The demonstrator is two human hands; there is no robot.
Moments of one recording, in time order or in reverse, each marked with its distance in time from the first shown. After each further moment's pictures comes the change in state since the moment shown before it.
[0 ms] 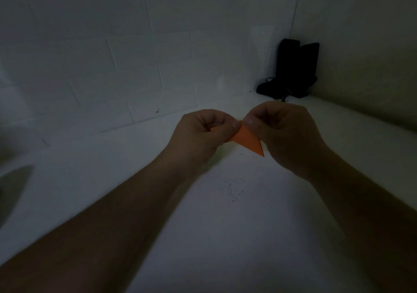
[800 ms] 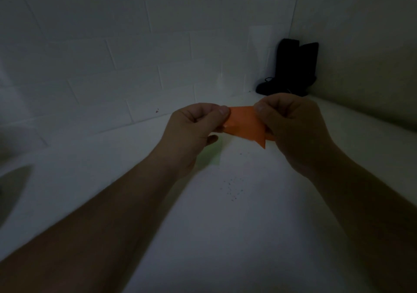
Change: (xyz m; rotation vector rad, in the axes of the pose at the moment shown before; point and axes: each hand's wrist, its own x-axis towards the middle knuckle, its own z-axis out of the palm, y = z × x) left_hand 0.002 0.008 -0.004 -0.165 0.088 -0.110; right_hand 0.006 0.003 -0.004 0.274 0.142 0.167
